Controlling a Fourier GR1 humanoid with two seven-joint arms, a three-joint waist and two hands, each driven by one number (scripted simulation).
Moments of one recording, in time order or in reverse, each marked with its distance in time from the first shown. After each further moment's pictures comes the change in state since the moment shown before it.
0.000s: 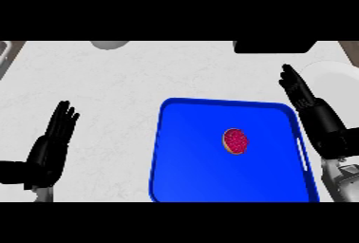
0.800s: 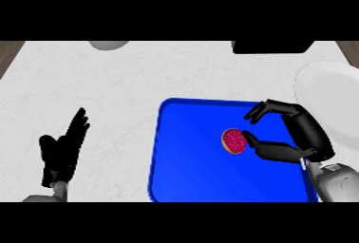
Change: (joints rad) left arm -0.043 -0.004 -0.075 0.106 -0.136 0.111 0.219; right arm -0.013 0.037 0.059 0.084 0.071 0.123 -0.275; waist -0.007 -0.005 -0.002
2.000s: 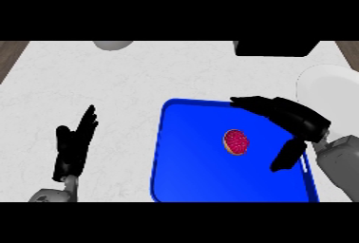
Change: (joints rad) left arm -0.042 -0.039 -0.026 0.001 -0.061 0.022 0.090; right arm -0.222 -0.189 0.168 0.132 0.381 0.402 0.030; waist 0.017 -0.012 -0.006
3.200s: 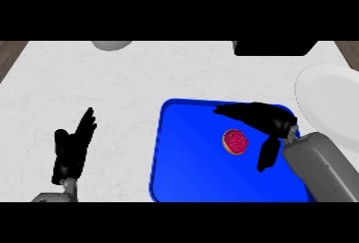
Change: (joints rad) left arm 0.027 -0.062 0.074 -0.007 -0.069 -0.065 -0.010; right arm -0.013 0.251 -0.105 0.112 0.344 0.265 0.031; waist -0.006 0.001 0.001
